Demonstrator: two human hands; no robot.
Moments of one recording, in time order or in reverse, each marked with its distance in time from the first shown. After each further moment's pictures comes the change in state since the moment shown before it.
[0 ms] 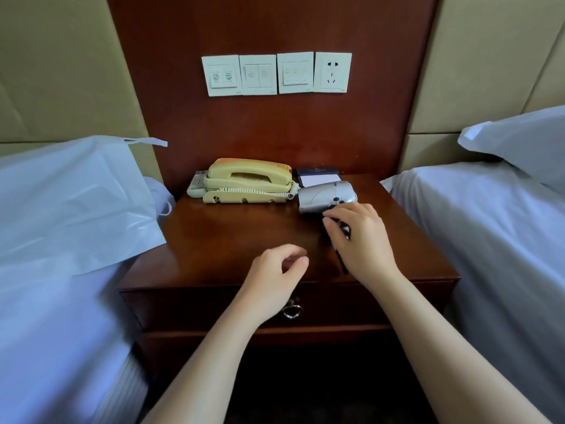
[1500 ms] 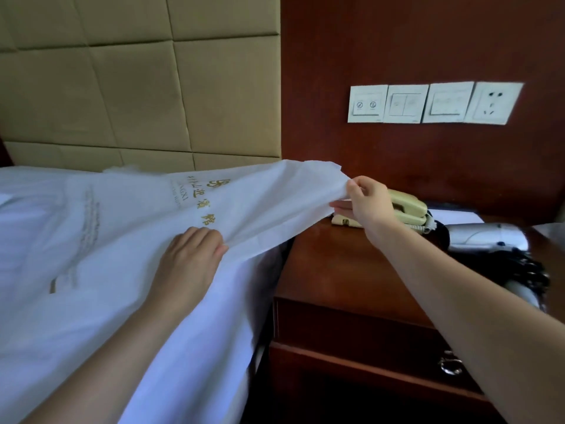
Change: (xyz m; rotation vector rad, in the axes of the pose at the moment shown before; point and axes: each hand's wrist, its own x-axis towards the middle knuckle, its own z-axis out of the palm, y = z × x) left_hand -0.070 -0.165 -0.262 0.930 0.669 0.334; right_hand 0.112 -0.175 0.139 0.846 -0.200 0.403
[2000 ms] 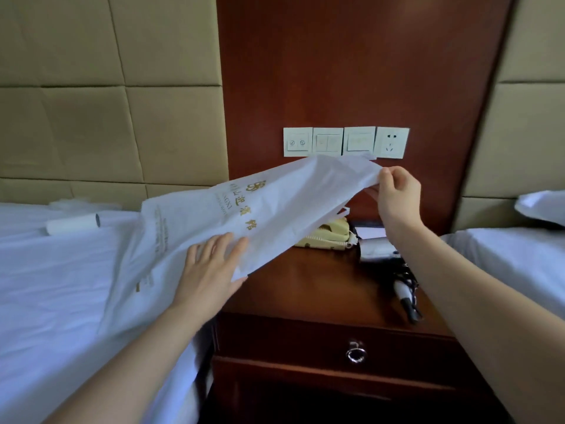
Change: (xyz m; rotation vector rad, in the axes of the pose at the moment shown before) left_hand 0.043 0.116 0.008 0.161 -0.280 0.051; right_hand -0.017 -0.055 -0.162 0.027 0.388 -0.238
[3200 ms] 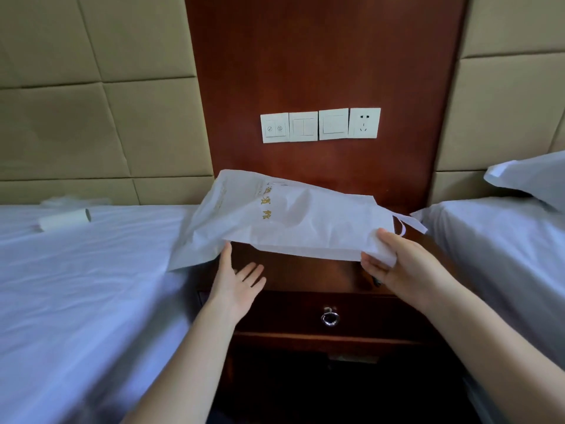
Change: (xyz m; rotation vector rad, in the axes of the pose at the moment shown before) left_hand -0.009 0.099 -0.012 -2.256 -0.127 -1.336; right_hand -0.106 -0.001 -0.101 0.453 -0.175 0.787
